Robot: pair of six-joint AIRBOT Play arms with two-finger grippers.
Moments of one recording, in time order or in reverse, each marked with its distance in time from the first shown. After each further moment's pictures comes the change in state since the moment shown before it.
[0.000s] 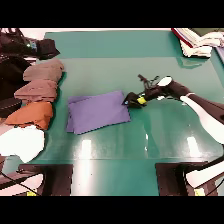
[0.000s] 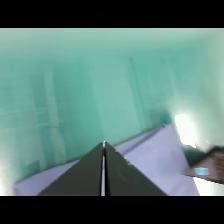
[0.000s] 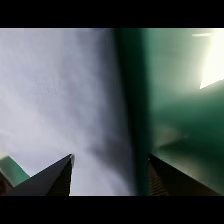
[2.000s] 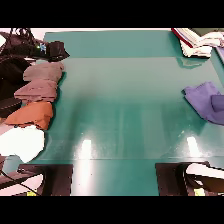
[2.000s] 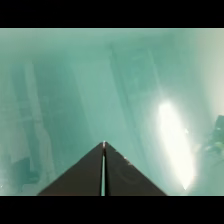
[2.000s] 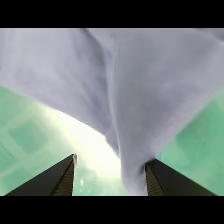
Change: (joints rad) left arm -0.041 -0.012 -0.004 -0.041 -0.003 -0.013; right arm -1.046 0.361 0.231 -0.747 0.405 0.231
